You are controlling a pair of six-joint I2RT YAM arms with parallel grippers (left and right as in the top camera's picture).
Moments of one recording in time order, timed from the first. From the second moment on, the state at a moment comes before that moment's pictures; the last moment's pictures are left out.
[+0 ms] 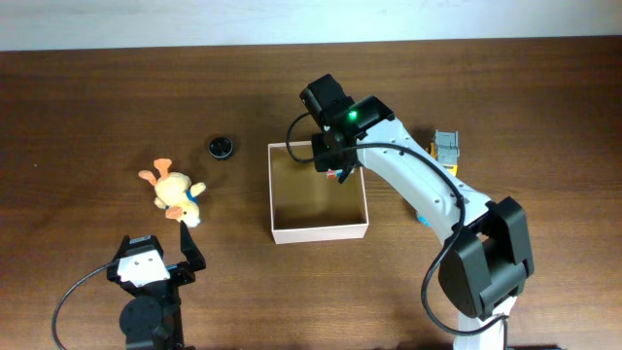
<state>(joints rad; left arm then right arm) 0.09 0.01 0.07 -0.22 -0.15 -0.07 0.55 2.00 1.74 -1.02 0.12 0.42</state>
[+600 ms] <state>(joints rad) 0.09 0.01 0.07 -0.22 -0.15 -0.07 0.55 2.00 1.74 -1.02 0.17 0.42</state>
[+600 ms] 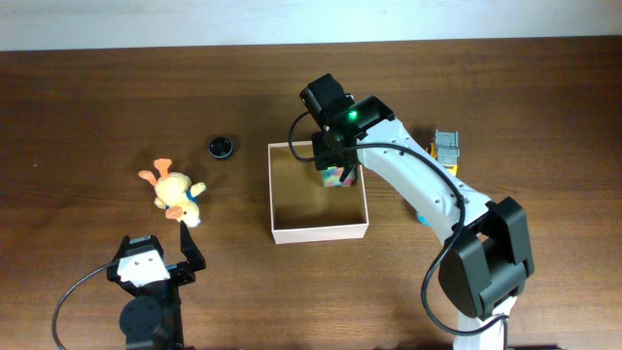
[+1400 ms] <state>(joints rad) 0.09 0.01 0.07 -0.22 -0.15 -0.07 0.62 2.00 1.74 -0.95 0.05 0.22</state>
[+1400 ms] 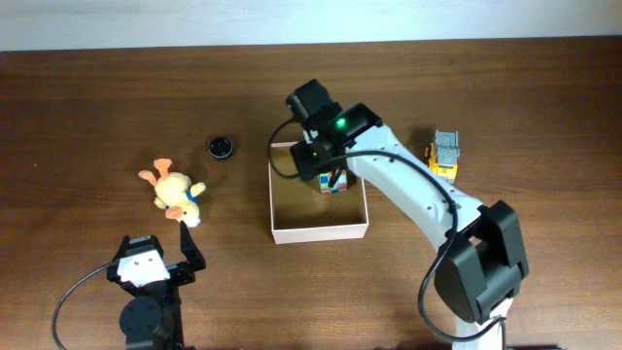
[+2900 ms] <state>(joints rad) 0.09 0.01 0.07 -0.22 -0.15 -0.07 0.63 2.00 1.49 -0.66 0.00 0.26</state>
